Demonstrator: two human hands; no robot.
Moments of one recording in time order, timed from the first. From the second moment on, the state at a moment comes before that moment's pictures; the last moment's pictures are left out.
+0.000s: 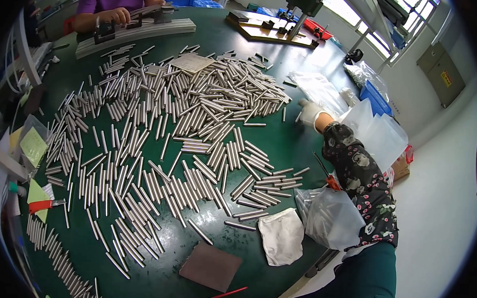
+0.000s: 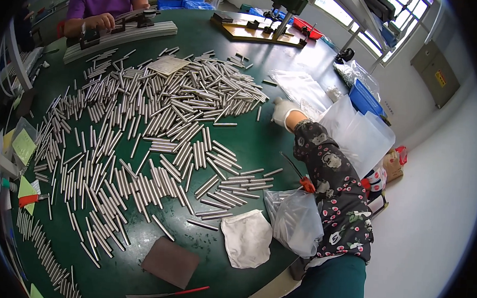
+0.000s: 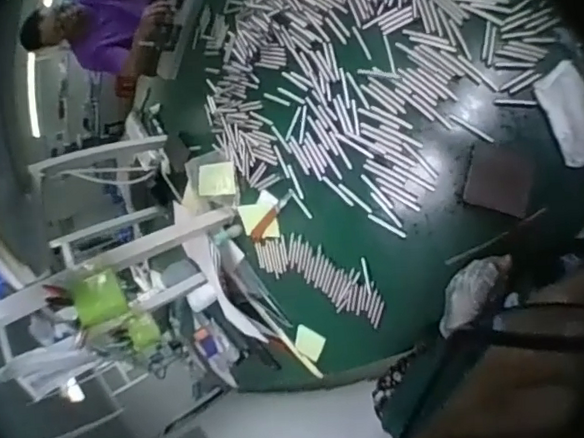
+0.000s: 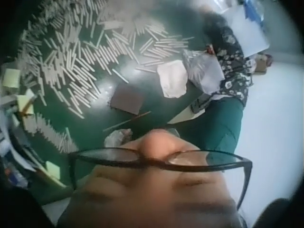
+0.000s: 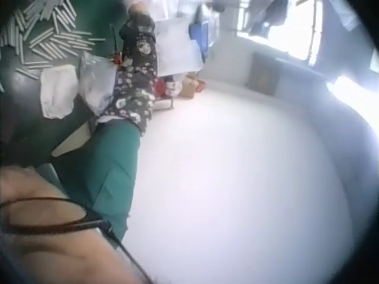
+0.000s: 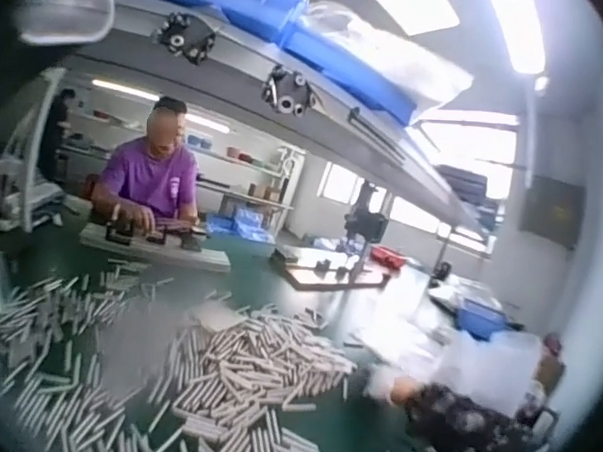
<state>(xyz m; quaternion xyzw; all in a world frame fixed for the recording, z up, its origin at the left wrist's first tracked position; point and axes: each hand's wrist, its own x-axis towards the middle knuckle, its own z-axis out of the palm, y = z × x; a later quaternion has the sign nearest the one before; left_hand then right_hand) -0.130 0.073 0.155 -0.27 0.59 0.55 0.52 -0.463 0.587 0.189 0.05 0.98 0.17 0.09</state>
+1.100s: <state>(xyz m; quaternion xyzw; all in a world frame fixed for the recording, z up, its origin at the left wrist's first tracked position) -0.127 0.065 0.157 0.14 0.67 0.71 0.15 -0.130 0.440 0.359 0.01 1.00 0.00 0.09</state>
